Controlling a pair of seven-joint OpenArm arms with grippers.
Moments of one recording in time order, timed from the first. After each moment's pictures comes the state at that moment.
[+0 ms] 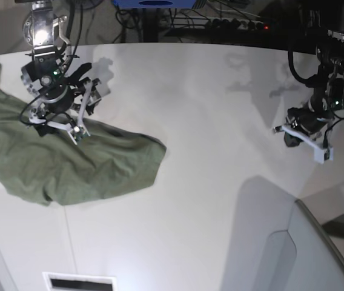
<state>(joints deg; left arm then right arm) 10.1 -29.5 -3.8 81.0 -41.6 -2.0 30.2 -13.6 1.7 2.5 90.7 -25.3 23.2 -33.2</state>
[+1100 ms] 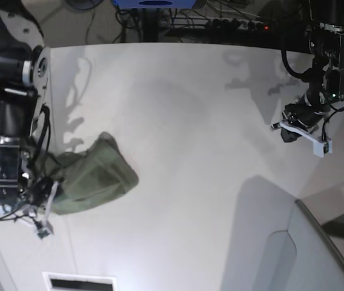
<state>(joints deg) 10.8 -25.3 -7.3 81.2 -41.6 -2.2 30.0 28.8 6.9 15.2 53.9 -25.3 33.3 -42.3</state>
